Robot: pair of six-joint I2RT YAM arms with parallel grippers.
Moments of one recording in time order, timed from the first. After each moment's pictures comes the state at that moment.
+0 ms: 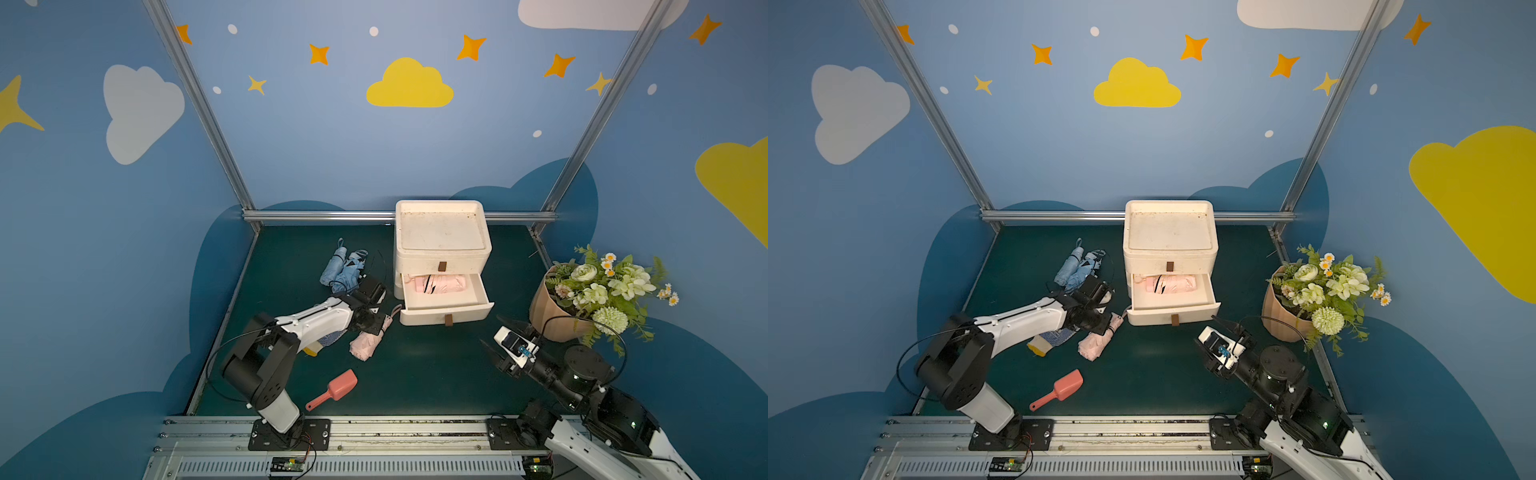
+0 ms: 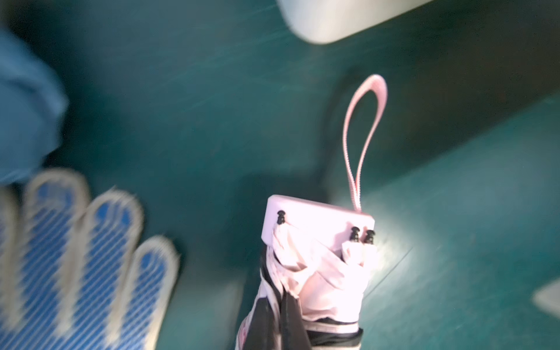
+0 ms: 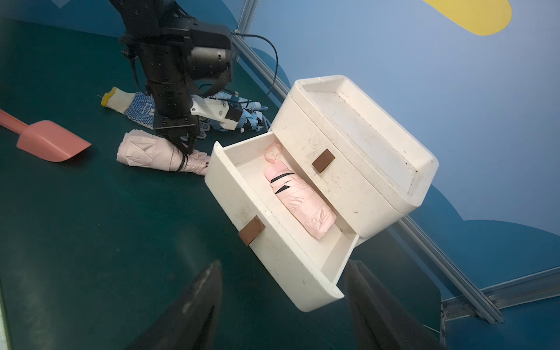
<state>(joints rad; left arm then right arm) -0.60 1.56 0.94 -0.54 -0.05 -0.22 0.85 0.28 0.68 -0.64 0.12 -0.47</state>
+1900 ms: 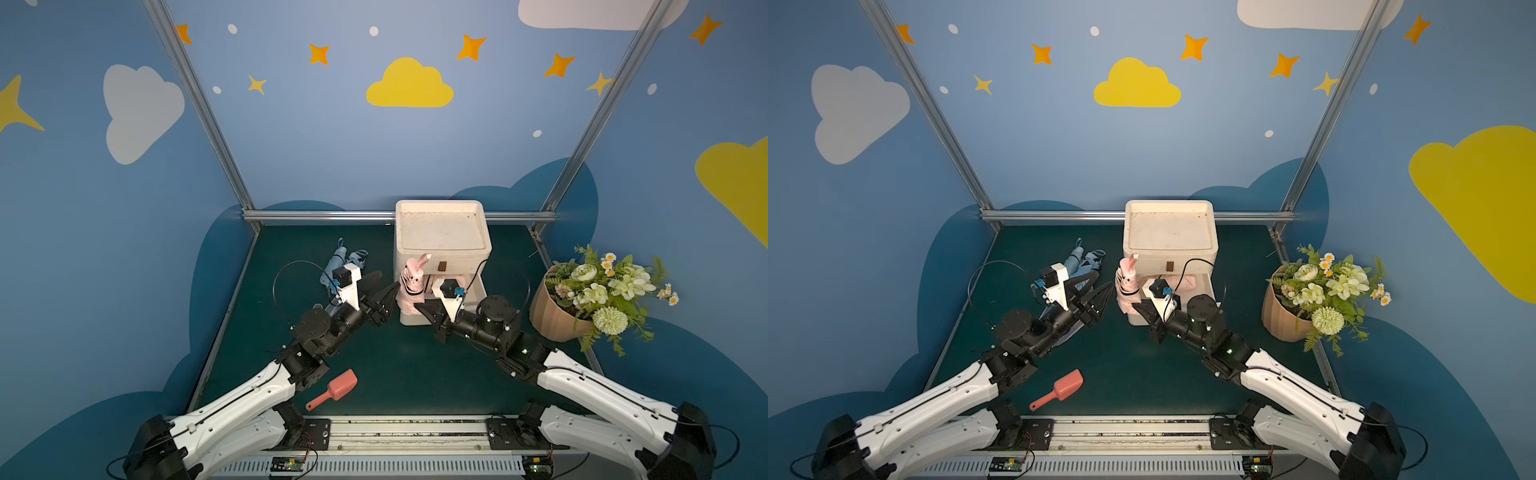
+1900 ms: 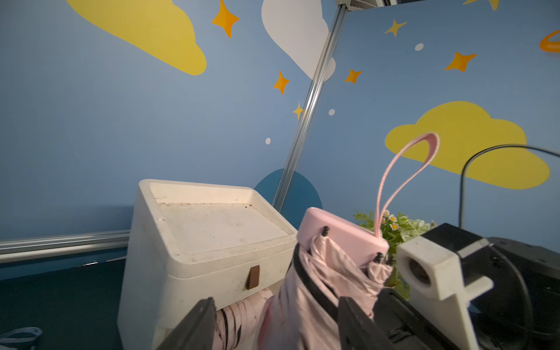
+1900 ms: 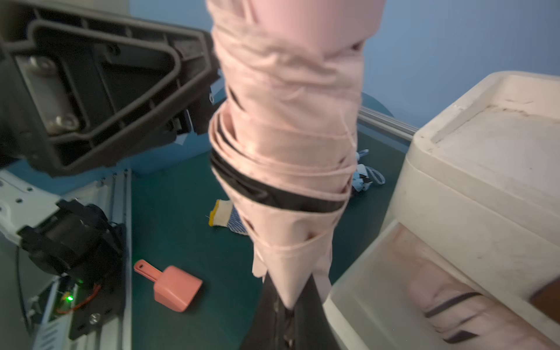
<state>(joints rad) -0.79 0.86 0.57 0.47 -0.09 -0.32 0.87 0.93 0.71 0.03 -0.17 -0.08</state>
